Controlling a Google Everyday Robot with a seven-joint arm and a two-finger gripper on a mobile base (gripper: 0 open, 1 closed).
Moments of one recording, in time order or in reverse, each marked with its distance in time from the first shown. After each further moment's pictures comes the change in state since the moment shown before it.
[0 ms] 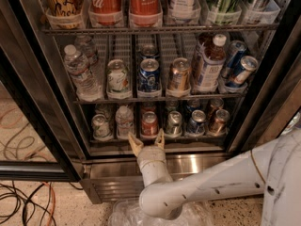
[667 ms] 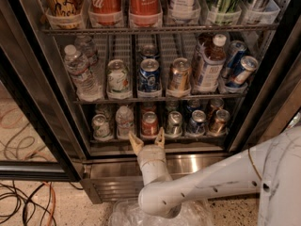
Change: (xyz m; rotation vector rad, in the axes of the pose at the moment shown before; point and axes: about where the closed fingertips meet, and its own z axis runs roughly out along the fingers) arm -0.001 -0.002 0.005 0.016 -0.012 -0.021
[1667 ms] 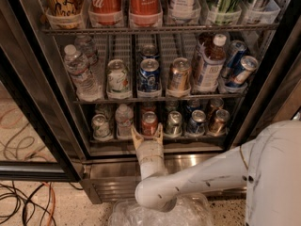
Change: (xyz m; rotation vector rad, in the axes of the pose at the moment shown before) arm 0.002 -0.004 0.022 0.039 -0.034 -0.041
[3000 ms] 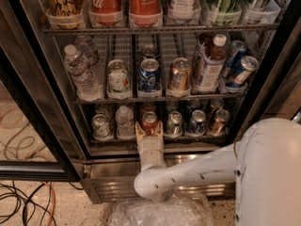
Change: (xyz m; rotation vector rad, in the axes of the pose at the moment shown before) arm 0.017 -0.012 0.031 0.052 0.014 0.007
